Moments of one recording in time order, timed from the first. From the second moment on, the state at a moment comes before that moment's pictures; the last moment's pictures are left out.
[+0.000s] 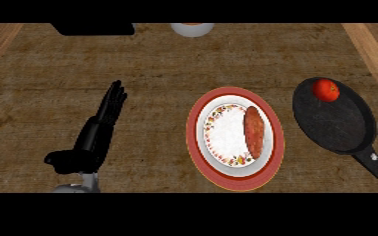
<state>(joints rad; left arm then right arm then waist) -0.01 0.06 -0.13 -1.61 0.01 0.02 -0.08 -0.33 -0.65 -0.64 -0.56 0.15 0.49 -0.66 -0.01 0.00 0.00</state>
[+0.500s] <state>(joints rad) -0.01 0.05 -0.13 -1.59 0.00 0.02 -0.10 -0.14 -0.65 -0.59 -0.71 0.10 0.48 -0.70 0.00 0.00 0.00</state>
